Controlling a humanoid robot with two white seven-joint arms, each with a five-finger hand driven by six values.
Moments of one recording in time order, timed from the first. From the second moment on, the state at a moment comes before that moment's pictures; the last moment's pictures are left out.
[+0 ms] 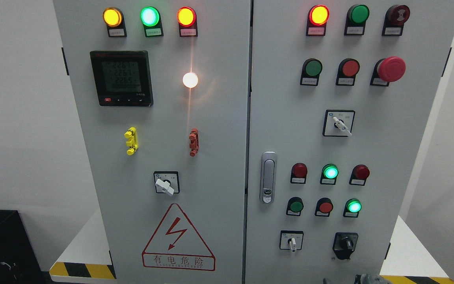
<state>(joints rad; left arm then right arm) 0.00 -0.10 -0.14 0.00 0.10 -0.06 0.15 -0.08 0.13 -0.10 -1.74 1.30 0.22 0.03</state>
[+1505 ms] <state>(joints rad) 0.00 -0.10 -0.14 0.00 0.10 -0.06 0.15 -0.22 0.13 -0.17 -1.64 1.35 0.24 0.06</state>
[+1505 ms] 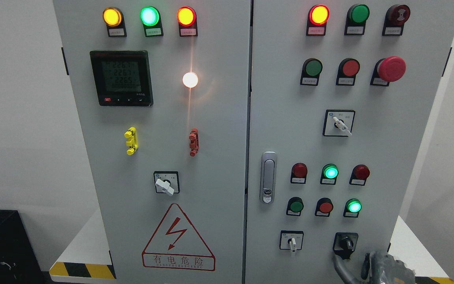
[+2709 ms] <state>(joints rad) 0.00 -0.10 -0.14 0.00 0.10 -0.06 0.15 -0.24 0.13 -0.21 -1.63 1.34 0.24 0.08</state>
